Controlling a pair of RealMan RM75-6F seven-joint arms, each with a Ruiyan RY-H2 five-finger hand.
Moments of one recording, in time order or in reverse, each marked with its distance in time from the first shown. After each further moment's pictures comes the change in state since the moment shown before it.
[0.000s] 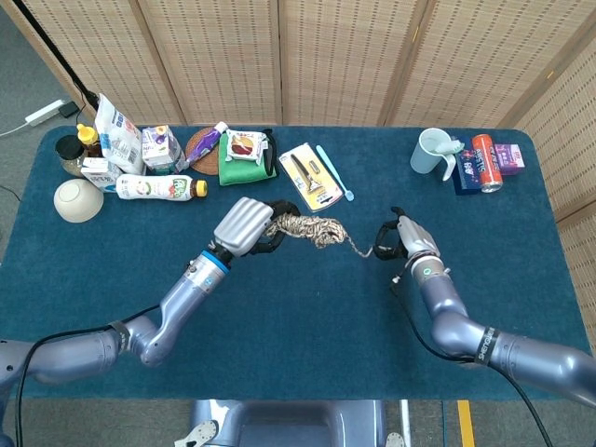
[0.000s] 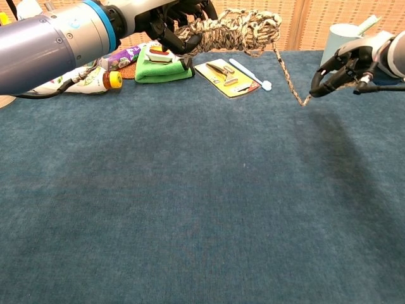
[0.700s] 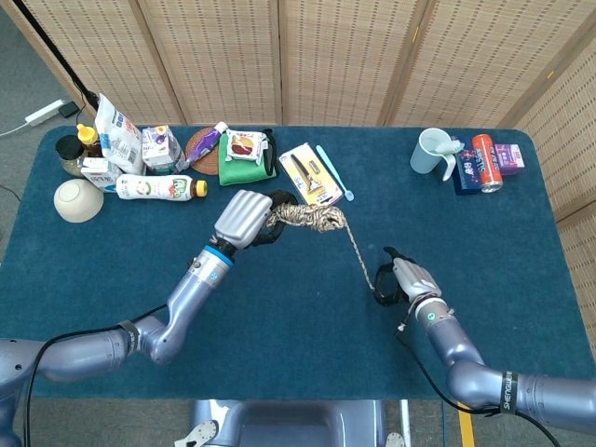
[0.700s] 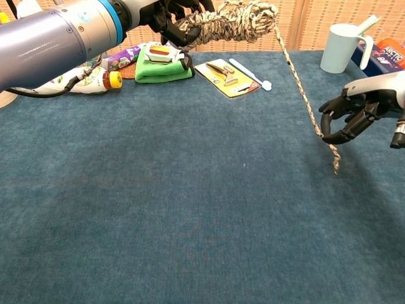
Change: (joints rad) left arm -0.011 -0.031 -0.050 0.004 -0.103 0.015 0.111; right arm -0.097 0.062 -0.112 -0.257 -0.178 0.074 -0.034
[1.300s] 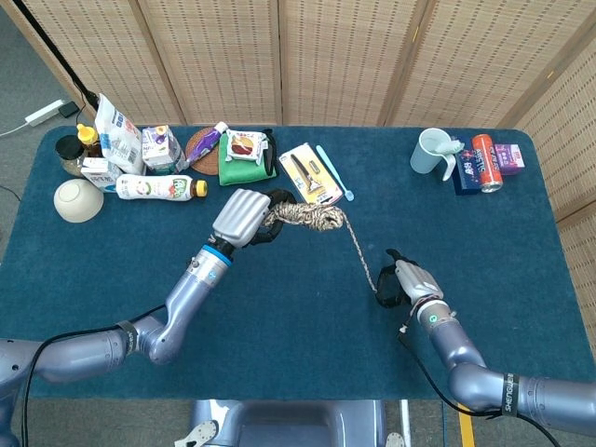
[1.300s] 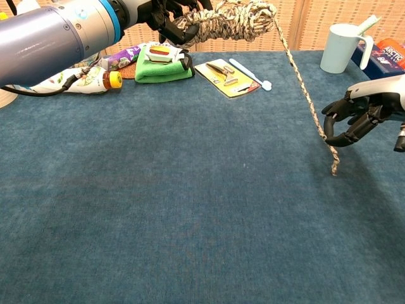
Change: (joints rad) left arm 0.004 0.008 -0.003 -0.015 -0.009 0.002 0.010; right arm -0.015 0.000 -0.003 0.002 -0.016 0.003 0.010
